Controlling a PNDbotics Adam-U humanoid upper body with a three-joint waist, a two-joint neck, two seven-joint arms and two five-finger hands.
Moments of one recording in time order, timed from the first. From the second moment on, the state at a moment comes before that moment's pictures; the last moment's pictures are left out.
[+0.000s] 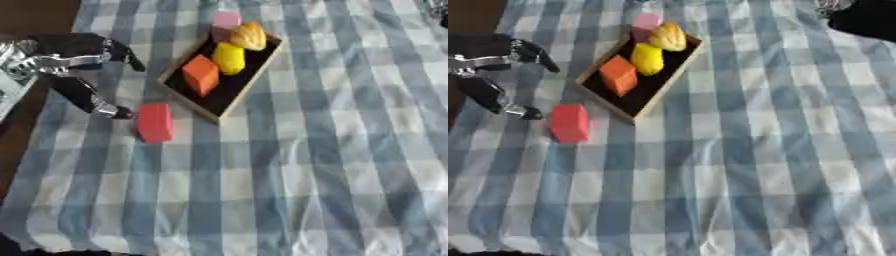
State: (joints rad) left arm -0.92 0.61 -0.43 -1.18 -0.58 -0.45 -0.62; right arm -0.45 -0.75 -0.04 -1.96 0.31 0.12 0.14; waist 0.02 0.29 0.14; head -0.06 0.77
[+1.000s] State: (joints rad) left arm -0.92 0.61 -0.49 -1.32 -0.51 -0.36 -0.75; right arm -0.44 -0.75 -0.06 -1.95 0.31 0.13 0.13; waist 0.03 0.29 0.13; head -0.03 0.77
